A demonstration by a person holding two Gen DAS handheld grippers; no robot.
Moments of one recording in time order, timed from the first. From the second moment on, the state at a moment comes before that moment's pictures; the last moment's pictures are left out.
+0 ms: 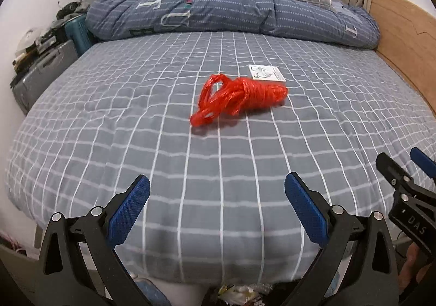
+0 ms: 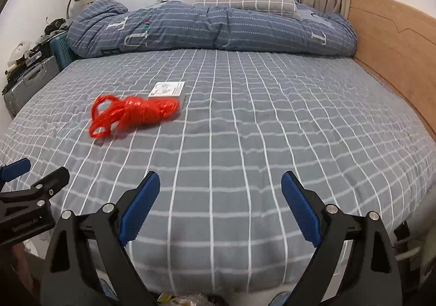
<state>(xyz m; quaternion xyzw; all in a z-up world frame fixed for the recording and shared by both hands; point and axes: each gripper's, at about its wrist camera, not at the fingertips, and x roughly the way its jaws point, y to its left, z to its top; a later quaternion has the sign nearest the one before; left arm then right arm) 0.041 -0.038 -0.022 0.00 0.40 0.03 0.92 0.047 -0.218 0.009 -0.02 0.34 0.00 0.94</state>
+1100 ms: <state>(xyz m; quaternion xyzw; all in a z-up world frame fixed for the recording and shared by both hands) 0.239 -0.089 -0.080 0.03 0.44 0.01 0.90 0.218 -0.248 -0.012 -0.02 0.37 -0.01 0.93</state>
